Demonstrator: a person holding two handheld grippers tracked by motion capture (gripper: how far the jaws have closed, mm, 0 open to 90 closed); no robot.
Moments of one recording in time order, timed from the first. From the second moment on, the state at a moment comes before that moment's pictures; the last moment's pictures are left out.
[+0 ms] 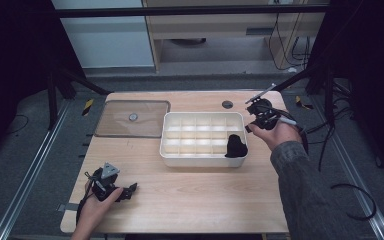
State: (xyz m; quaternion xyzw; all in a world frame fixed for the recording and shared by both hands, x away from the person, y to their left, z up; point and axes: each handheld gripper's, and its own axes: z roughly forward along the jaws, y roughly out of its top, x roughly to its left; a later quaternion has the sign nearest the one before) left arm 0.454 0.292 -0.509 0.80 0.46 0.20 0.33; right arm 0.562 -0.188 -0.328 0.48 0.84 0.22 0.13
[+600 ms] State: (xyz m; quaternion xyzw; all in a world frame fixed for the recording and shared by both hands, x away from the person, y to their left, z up) left arm 0.454 0.292 -0.509 0.80 0.46 0.20 0.33; right arm 0.576 -0.171 -0.344 0.48 0.85 0.19 0.13
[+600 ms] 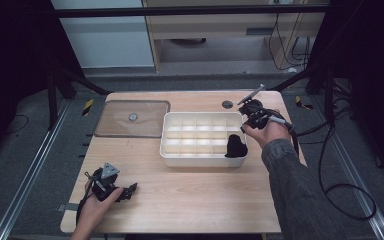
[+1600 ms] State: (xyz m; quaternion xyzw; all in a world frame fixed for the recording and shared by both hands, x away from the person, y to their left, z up) left arm 0.454 0.292 -0.509 0.80 0.46 0.20 0.33; right arm 0.574 -0.140 -0.370 0.46 0.86 0.19 0.11
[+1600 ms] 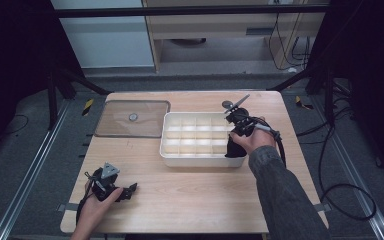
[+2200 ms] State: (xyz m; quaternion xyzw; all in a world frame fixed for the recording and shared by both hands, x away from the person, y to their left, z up) left arm 0.454 0.292 -0.509 0.80 0.45 0.20 0.33; right arm 0.570 -0.155 -0.401 0.48 0.85 0.18 0.12
